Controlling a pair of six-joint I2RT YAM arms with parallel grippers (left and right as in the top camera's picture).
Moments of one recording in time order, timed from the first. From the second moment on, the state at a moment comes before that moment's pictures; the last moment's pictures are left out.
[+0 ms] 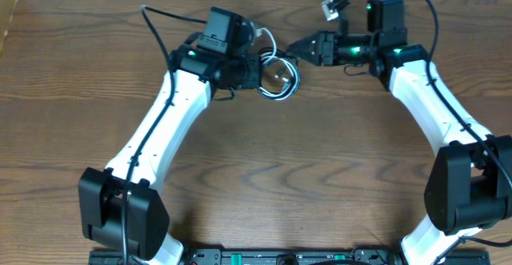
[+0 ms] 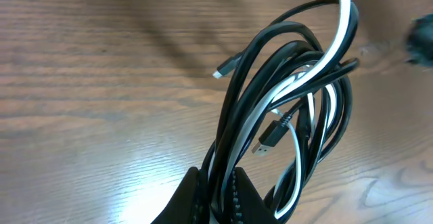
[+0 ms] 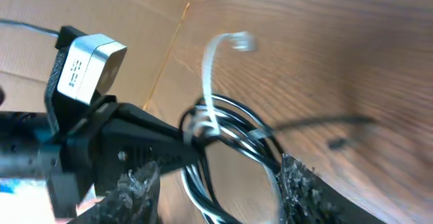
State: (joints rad) left arm -0.34 1.72 1.49 -0.81 0.28 -0.32; right arm 0.19 1.84 1.41 -0.24 -1.00 0.41
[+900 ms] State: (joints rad) left arm -0.06 1.72 1.49 -0.72 0.99 -0.75; right arm 0.16 1.84 1.41 -0.35 -0.87 0.44
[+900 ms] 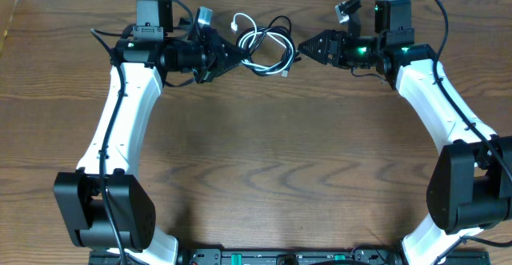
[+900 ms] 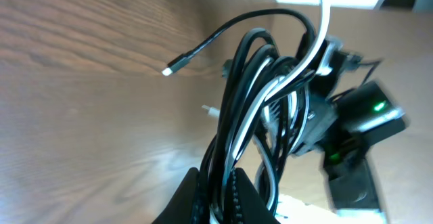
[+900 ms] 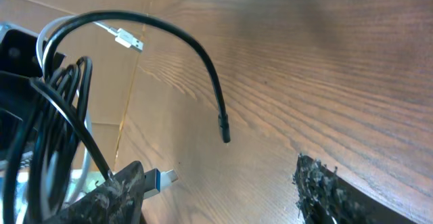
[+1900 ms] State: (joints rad) left arm -0.06 1.73 1.49 -0.60 1.00 -1.26; right arm 0.22 1.84 1.41 -0.22 -1.01 0.30
